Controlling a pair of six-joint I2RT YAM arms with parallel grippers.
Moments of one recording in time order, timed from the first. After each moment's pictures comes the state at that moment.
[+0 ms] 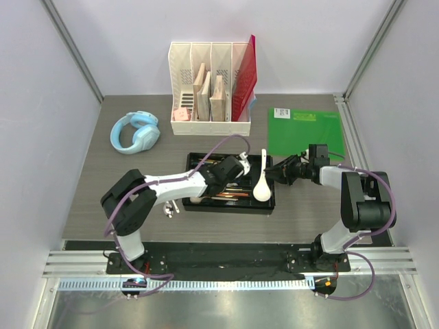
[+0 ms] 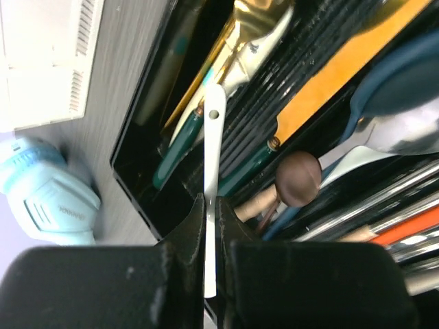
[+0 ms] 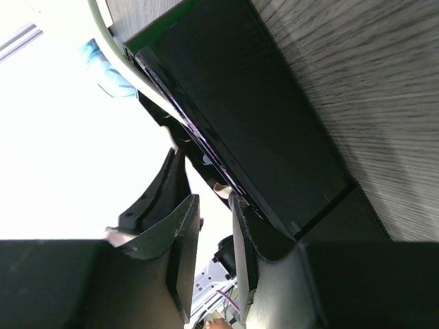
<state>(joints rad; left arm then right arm) -0.94 1.78 1.13 -0.32 -0.61 0.34 -0.02 1.60 0.66 0.02 -0.81 1.18</state>
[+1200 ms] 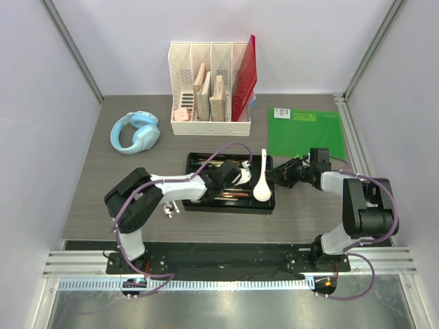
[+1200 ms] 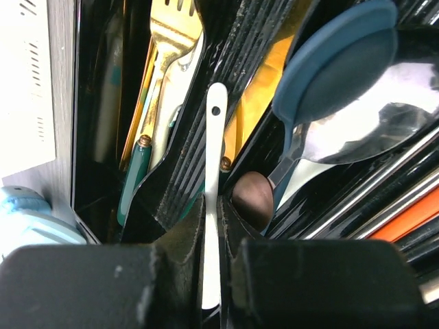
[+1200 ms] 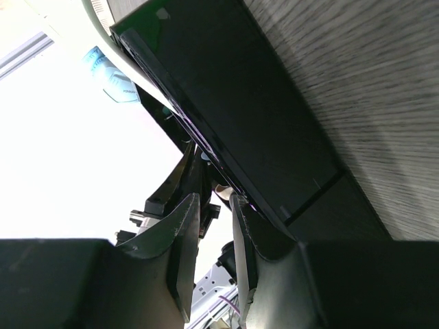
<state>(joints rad) -0.92 1.82 1.02 -0.16 -0.48 0.50 -0.02 1.54 0.59 0.06 -0.78 1.22</state>
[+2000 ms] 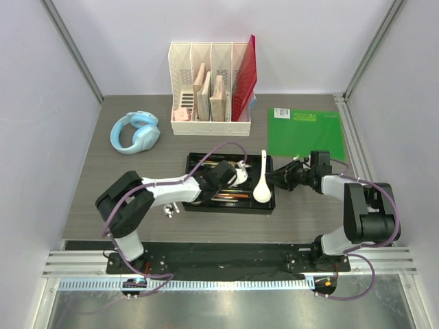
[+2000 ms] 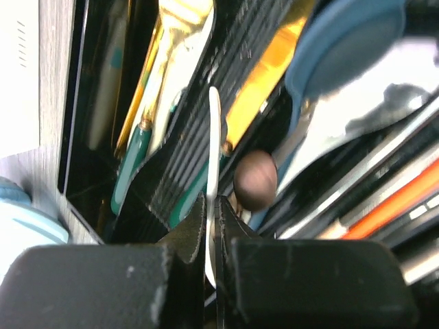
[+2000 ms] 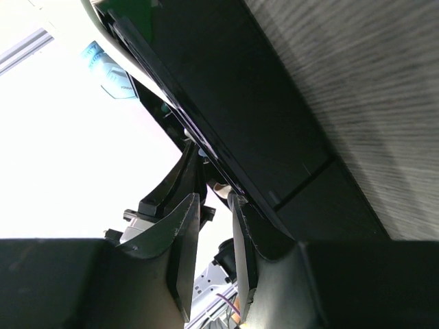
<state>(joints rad) -0.92 1.75 0.98 -0.17 -0.44 0.44 -0.02 1.50 0.55 0.07 -0.78 1.23</state>
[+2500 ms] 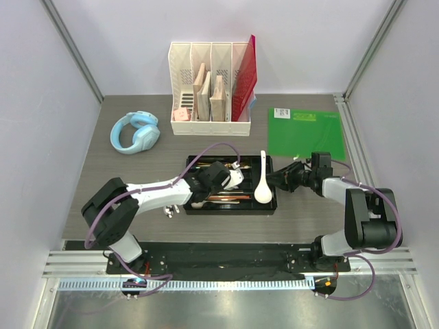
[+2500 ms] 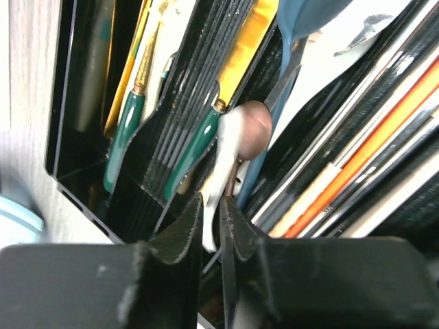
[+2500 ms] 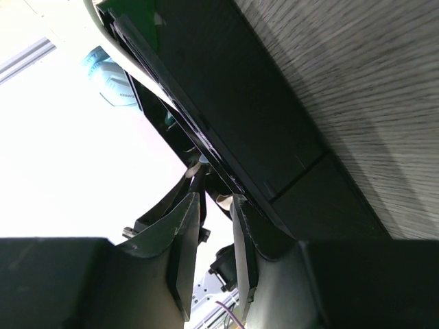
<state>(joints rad) -0.91 1.62 0.92 -0.26 -0.36 0.40 -0.02 1.45 0.52 0.06 -0.74 1.23</state>
